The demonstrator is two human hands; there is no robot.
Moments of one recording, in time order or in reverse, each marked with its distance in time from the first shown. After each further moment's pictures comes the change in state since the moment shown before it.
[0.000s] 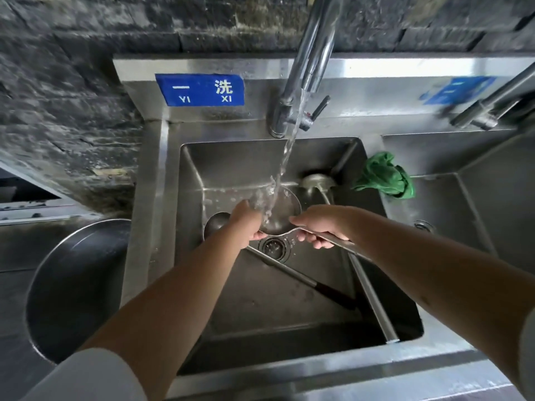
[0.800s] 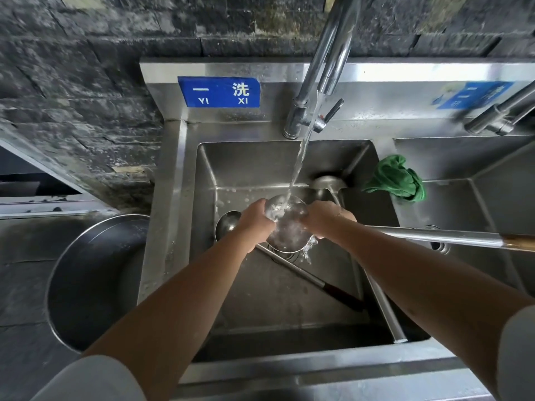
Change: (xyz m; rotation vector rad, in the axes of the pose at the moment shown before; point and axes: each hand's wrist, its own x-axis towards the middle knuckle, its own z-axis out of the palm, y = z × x) left_hand -0.030 -0.007 -0.017 0.498 0.020 0.321; right_hand 0.010 -0.012 0.021 -0.681 0.523 -0.095
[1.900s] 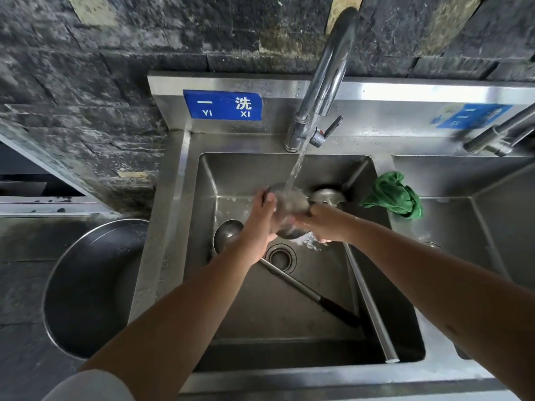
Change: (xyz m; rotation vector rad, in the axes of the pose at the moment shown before) left_hand -0.009 0.021 0.010 -0.933 -0.174 0.228; right_hand -0.023 0.021 -0.042 0.412 -0.089 -0.432
